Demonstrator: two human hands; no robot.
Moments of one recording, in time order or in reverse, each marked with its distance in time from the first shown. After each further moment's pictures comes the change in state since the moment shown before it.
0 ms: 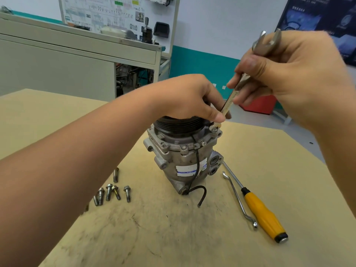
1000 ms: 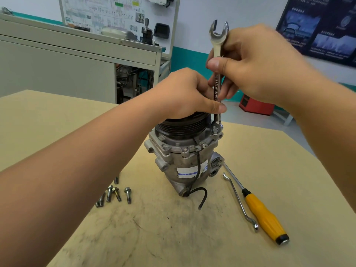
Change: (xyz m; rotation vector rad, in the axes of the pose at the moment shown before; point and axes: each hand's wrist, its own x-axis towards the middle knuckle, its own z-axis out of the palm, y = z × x) left_hand -0.001 -0.005 0.006 -0.189 0.306 -0.140; right_hand 0.040 0.006 0.016 -0.532 -0.097 -0.009
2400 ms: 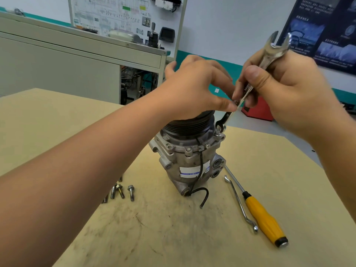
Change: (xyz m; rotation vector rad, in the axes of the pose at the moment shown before) left_hand -0.019 0.019 -0.012 0.211 0.067 0.183; right_hand -0.043 0.010 -0.005 0.281 0.063 -0.158
